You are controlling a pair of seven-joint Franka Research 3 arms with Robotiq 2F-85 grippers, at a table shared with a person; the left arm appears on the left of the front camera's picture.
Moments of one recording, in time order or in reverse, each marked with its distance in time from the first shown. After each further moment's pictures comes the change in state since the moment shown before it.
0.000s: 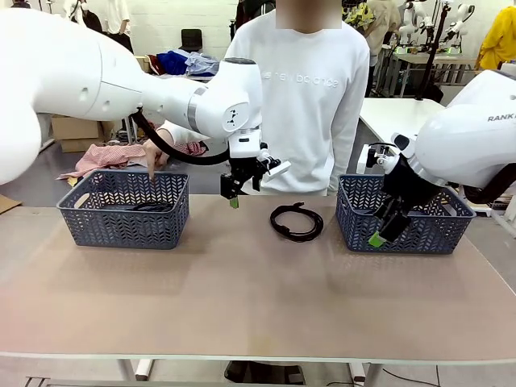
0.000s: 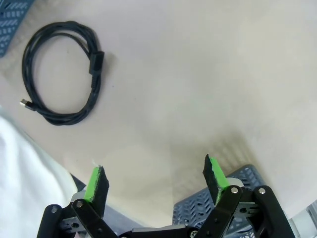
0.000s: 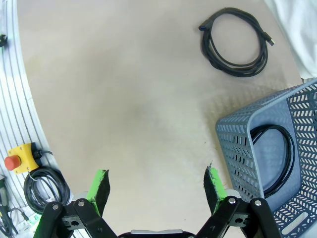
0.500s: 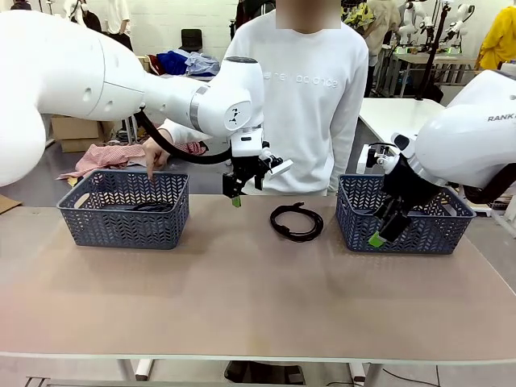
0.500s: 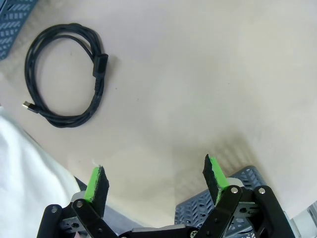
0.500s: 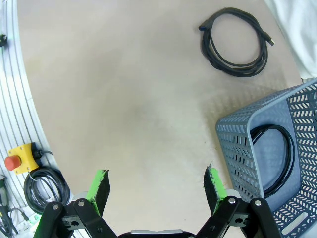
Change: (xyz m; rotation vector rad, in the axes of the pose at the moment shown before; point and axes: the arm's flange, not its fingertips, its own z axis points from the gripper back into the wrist) left arm 0.004 0.002 0.000 0.001 -0.005 -0.005; right arm 0.000 0.000 0.000 0.000 0.000 0.000
